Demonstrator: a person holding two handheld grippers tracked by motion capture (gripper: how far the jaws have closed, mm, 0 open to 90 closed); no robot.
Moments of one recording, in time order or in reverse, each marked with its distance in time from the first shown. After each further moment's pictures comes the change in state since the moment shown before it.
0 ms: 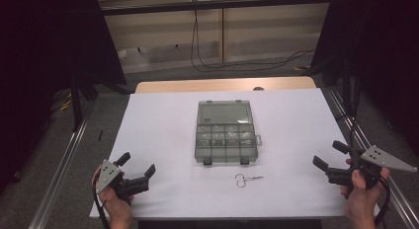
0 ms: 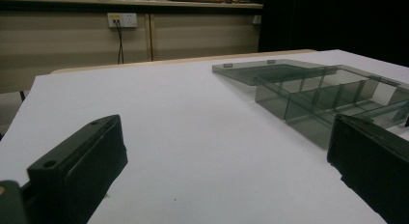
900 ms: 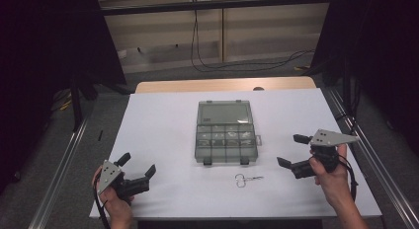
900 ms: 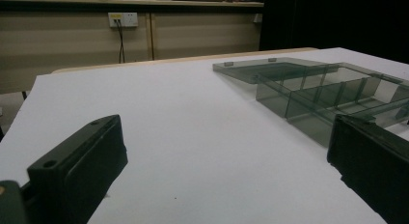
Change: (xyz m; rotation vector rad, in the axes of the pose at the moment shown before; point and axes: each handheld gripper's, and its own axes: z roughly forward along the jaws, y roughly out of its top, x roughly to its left) left arm -0.001 -0.001 0.000 -0.005 -0.002 -0.004; right arm 0.051 0.034 0.073 0.274 0.217 -0.167
